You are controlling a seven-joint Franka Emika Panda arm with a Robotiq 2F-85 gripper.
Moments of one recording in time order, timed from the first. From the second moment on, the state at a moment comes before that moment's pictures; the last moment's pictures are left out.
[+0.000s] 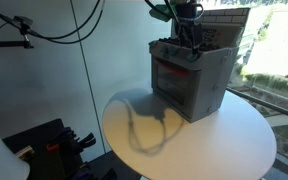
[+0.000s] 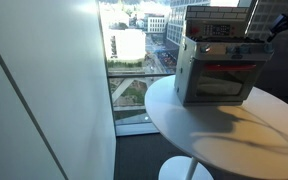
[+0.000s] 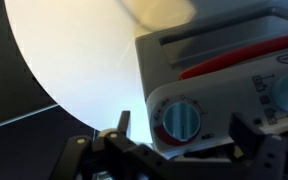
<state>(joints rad) -0.14 0.13 -0.08 -1.90 0.07 2.36 0.21</state>
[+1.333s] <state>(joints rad) -0.12 0.15 -0.07 -1.99 0.12 2.62 0.08</state>
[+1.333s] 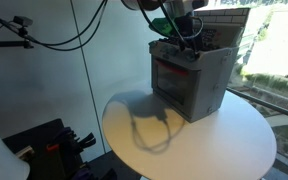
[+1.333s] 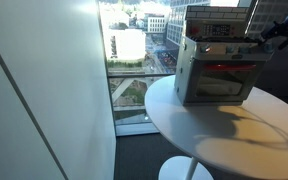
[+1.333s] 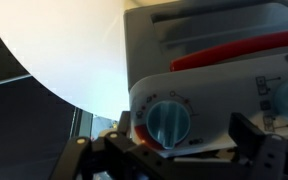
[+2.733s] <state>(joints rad) -0.12 0.15 -0.06 -2.02 0.13 2.69 0.08</state>
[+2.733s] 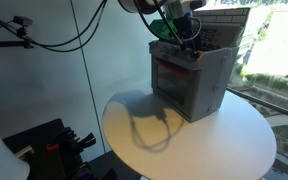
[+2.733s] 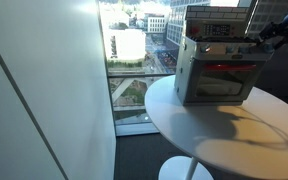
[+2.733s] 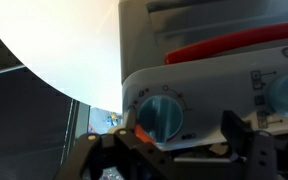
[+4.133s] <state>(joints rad) -0.12 0.15 -0.08 -2.02 0.13 2.69 0.12</state>
